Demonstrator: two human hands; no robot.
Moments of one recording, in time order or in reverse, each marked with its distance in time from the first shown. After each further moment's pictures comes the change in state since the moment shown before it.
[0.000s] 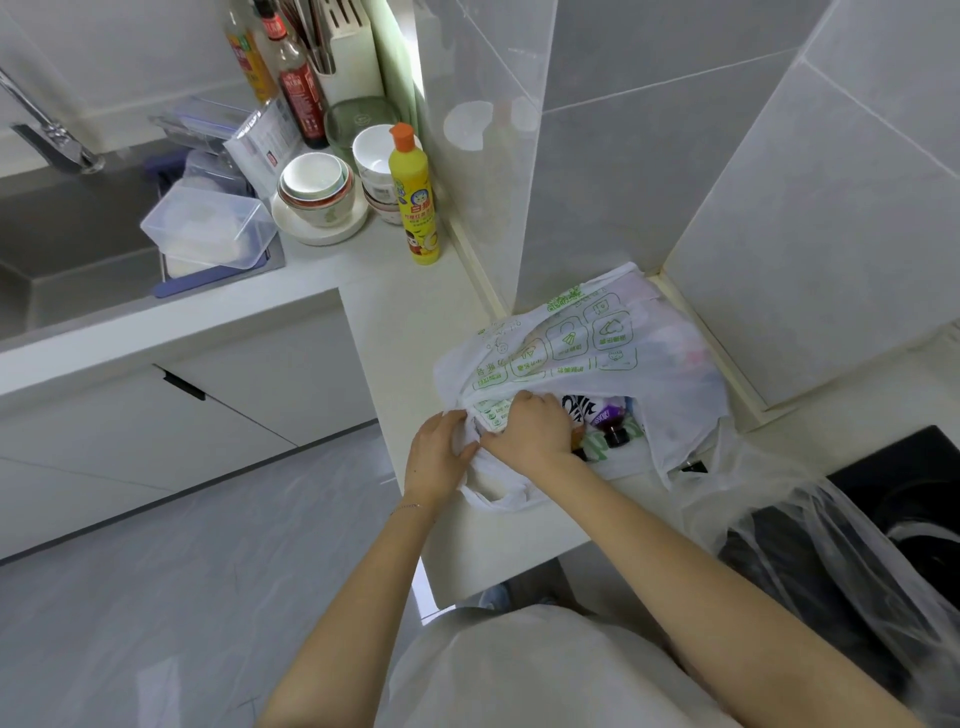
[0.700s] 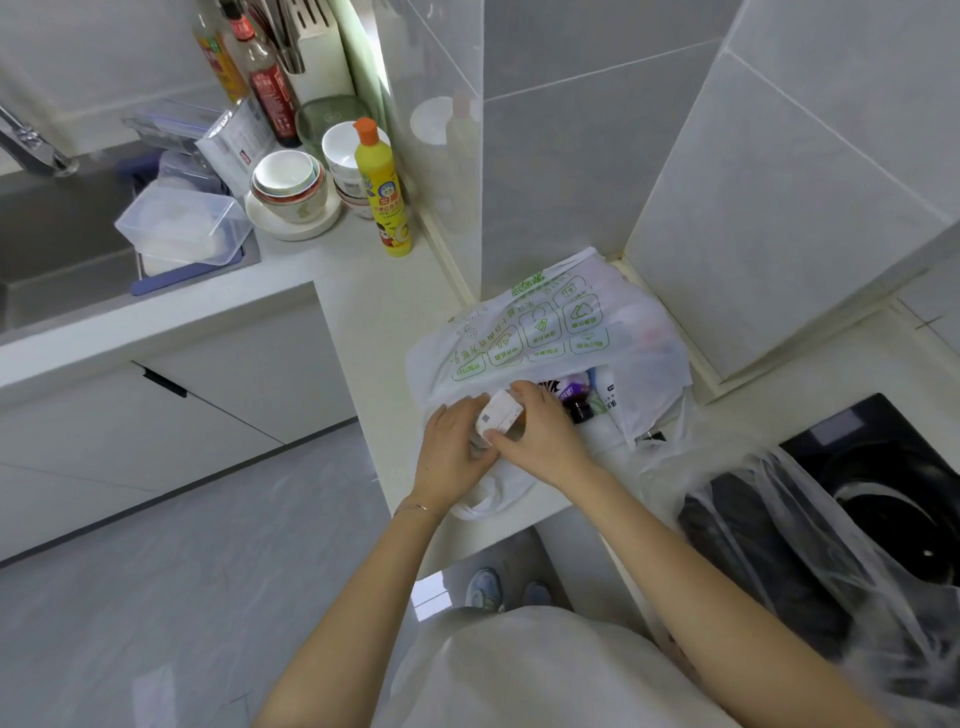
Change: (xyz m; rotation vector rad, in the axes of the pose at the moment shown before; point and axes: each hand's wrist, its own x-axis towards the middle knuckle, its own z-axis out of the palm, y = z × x) left_hand -0.033 0.051 0.019 0.029 0.011 0.313; right_hand -0.053 0.055 -0.008 0.560 0.032 -0.074
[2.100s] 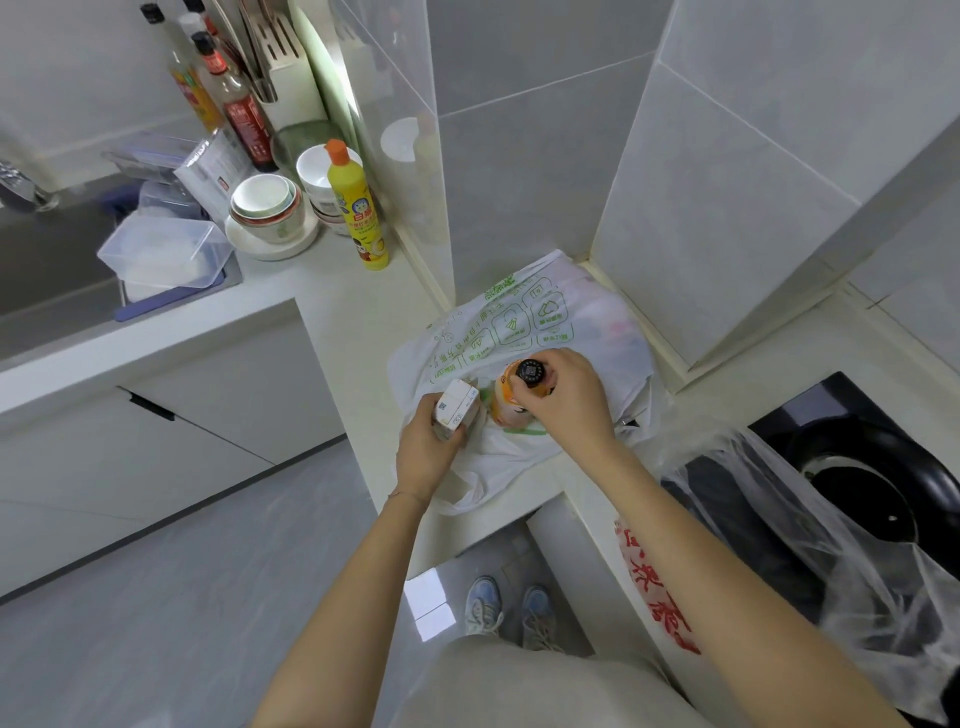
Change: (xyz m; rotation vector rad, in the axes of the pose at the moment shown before) left_hand -0.002 0.015 -0.012 -0.323 0.083 -0.320; right_hand -0.007 0.009 -0.051 0.045 0.450 -0.172
